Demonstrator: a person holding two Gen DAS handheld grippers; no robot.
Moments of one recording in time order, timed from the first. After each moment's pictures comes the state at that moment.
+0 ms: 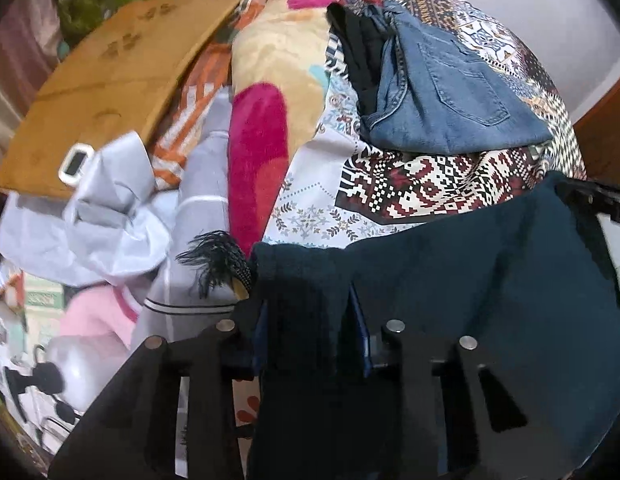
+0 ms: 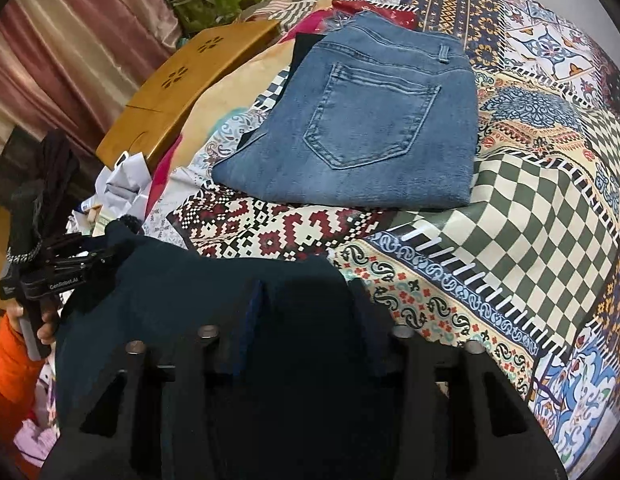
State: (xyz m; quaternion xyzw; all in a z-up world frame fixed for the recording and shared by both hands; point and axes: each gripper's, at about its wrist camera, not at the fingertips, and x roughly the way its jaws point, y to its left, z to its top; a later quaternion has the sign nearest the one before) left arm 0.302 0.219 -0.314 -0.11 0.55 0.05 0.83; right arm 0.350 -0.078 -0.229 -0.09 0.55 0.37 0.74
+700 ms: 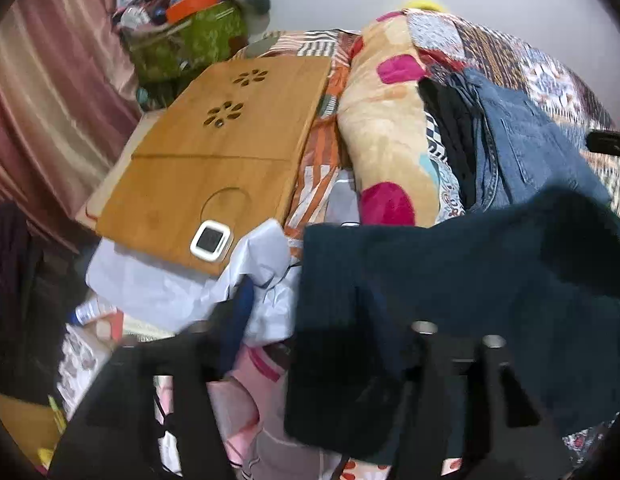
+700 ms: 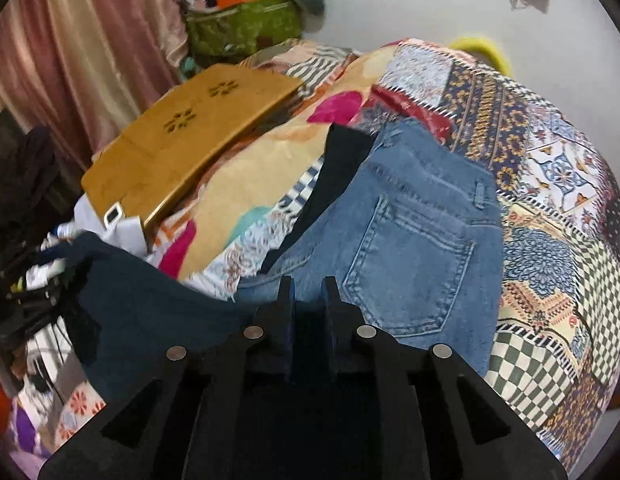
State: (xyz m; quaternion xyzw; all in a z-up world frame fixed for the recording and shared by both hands) left arm 0.307 0.289 -0.258 -0.05 0.49 0.19 0.85; right arm 0.377 0.024 -0.165 -0.13 0.46 0.36 0.81
